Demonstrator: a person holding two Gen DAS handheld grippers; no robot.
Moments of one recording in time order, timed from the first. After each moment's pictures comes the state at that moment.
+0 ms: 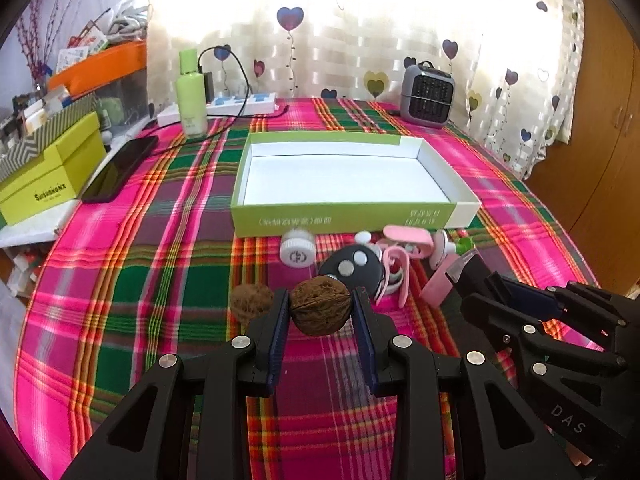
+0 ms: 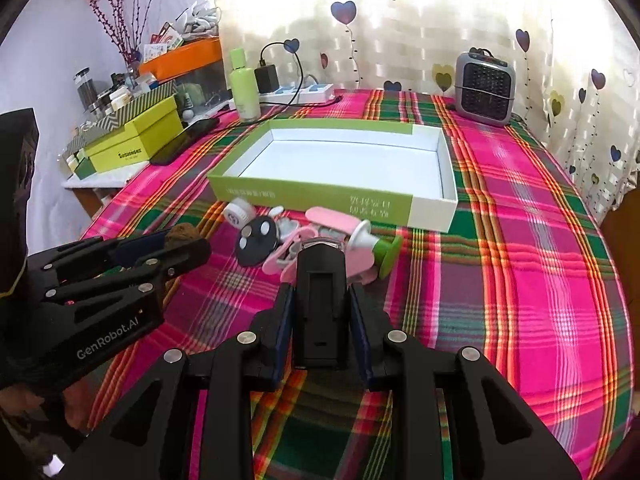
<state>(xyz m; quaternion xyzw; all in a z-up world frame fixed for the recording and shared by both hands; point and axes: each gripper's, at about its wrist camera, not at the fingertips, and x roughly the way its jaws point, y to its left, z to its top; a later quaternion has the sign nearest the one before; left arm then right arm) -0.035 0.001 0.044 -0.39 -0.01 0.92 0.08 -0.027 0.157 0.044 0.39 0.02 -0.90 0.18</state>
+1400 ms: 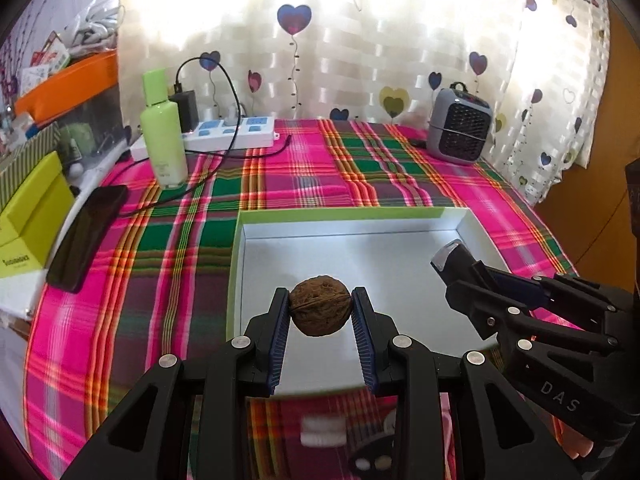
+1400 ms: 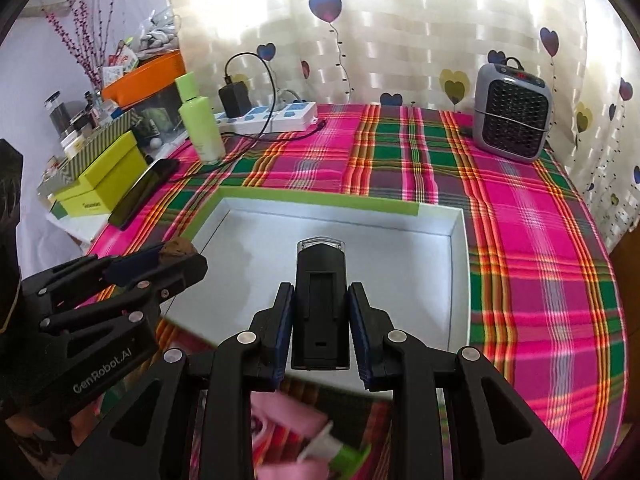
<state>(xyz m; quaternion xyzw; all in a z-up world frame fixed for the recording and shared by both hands) -0.169 0.000 0.062 -0.39 -0.01 0.92 0.08 -0.168 0.149 0.061 0.42 0.00 -0.89 0.18</state>
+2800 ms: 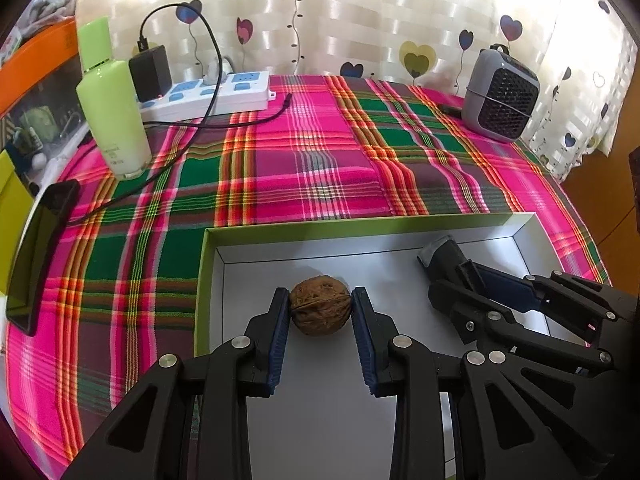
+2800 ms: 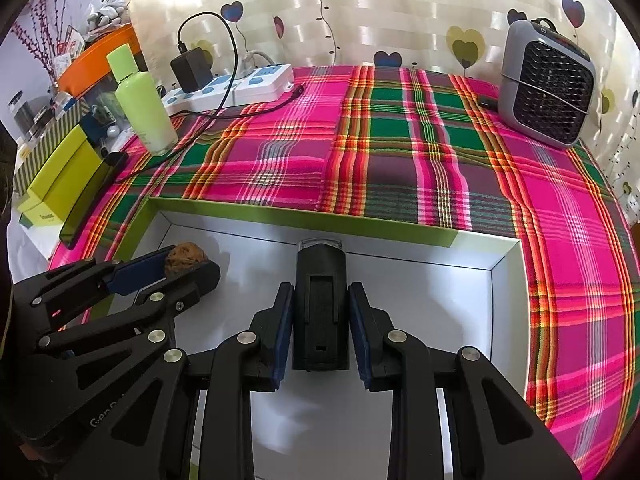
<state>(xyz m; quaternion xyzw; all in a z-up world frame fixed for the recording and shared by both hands) -0.254 0.006 0.019 -0.46 -0.01 0.88 0.08 -0.244 0.128 0.022 0.48 0.01 -0.87 0.16</state>
